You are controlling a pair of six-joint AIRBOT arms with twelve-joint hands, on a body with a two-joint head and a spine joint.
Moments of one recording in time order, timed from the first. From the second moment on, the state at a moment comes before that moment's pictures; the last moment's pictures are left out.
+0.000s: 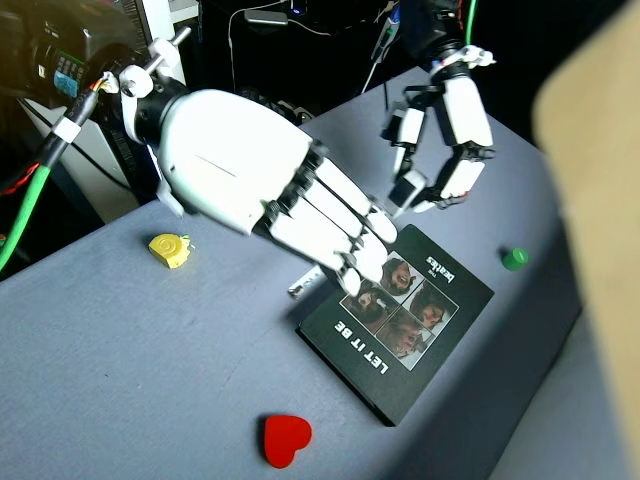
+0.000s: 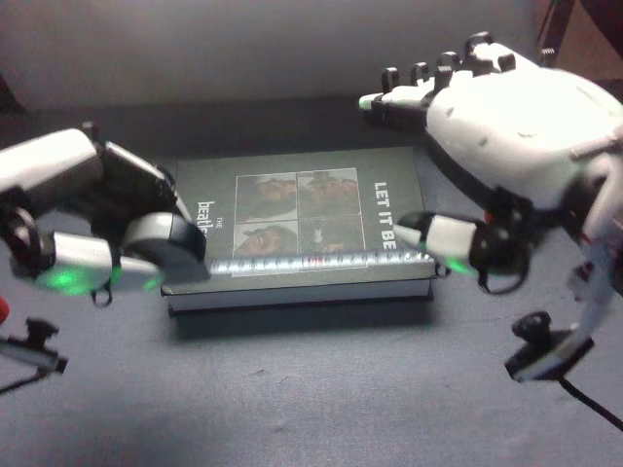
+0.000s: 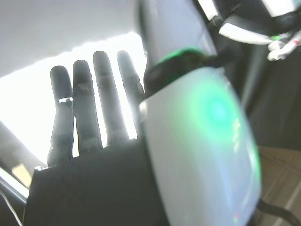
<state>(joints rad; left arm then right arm) 0.75 -0.74 0.91 -0.41 -0.47 0.67 -0.24 -1.05 0.55 1.30 0.93 -2.16</state>
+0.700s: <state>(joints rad) 0.58 -0.78 1.03 -0.35 -0.27 0.66 -0.10 -1.31 0.83 1.58 0.95 -2.36</state>
